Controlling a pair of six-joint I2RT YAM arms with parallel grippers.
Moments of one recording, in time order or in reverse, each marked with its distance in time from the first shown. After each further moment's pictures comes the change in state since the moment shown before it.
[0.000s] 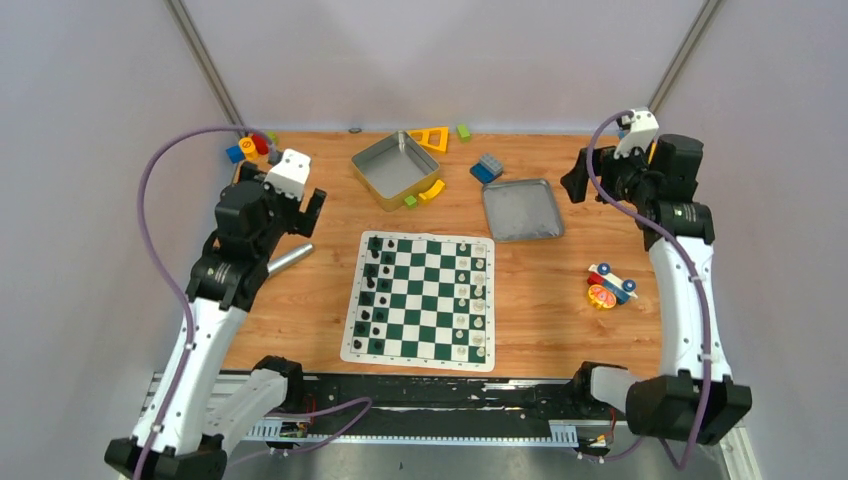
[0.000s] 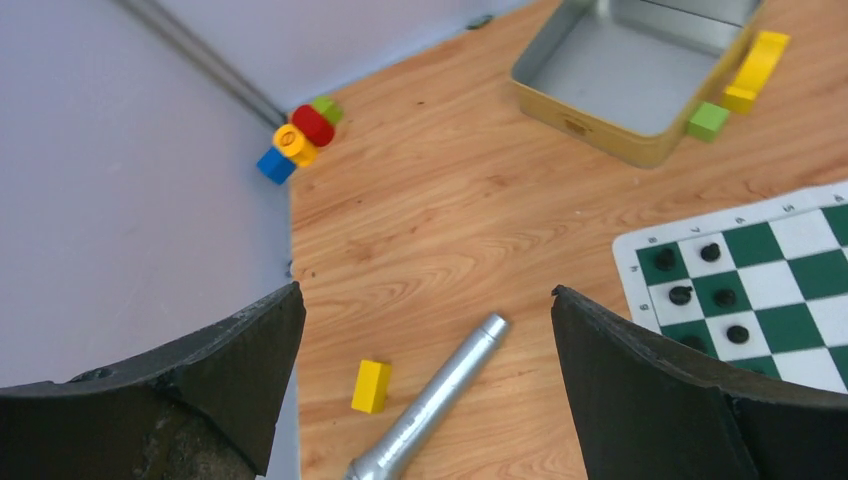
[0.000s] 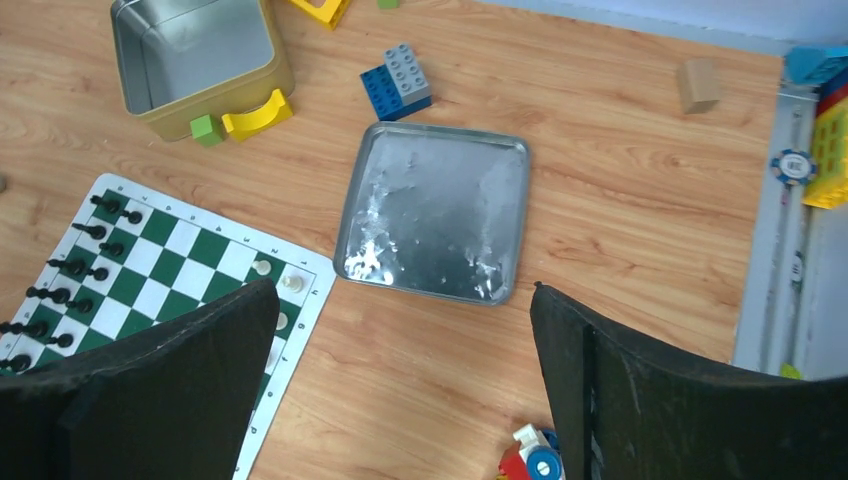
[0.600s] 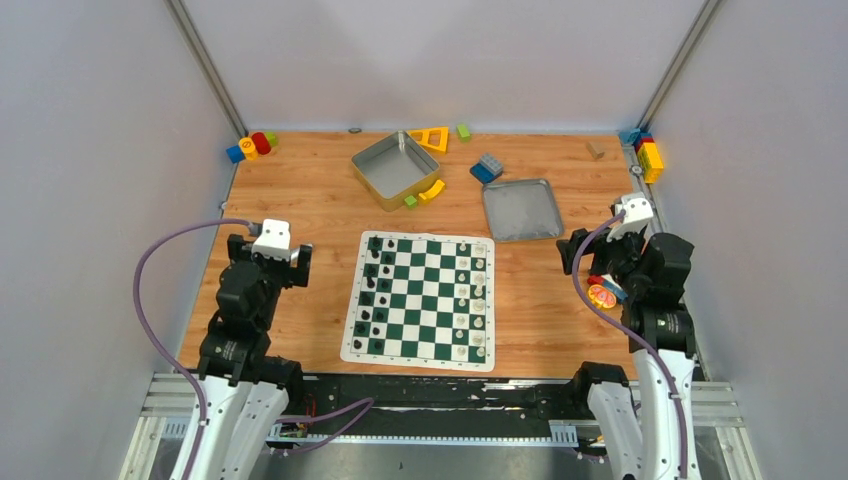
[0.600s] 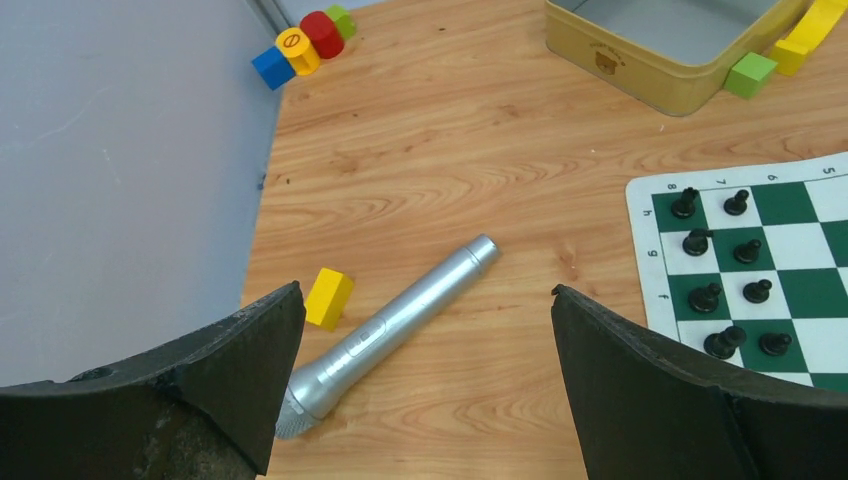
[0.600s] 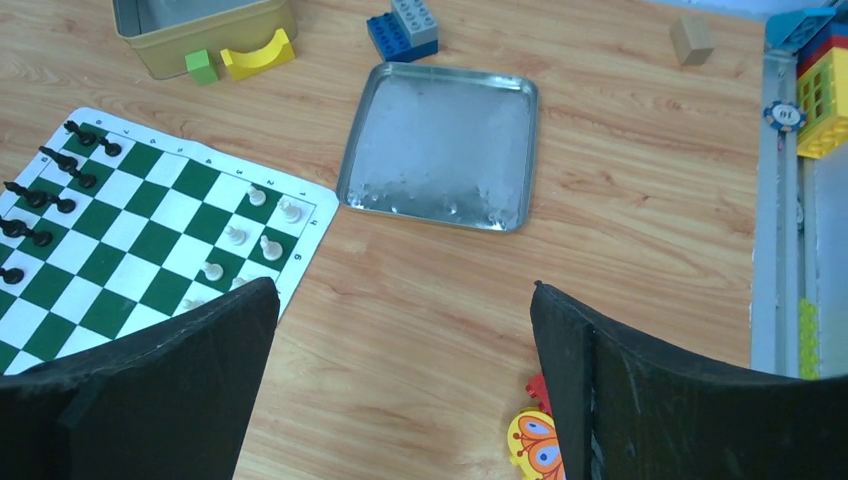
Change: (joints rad) left arm 0.074 -0.515 -0.514 0.117 -0.109 -0.150; right arm 0.000 -0.609 -0.588 0.139 0.045 0.002
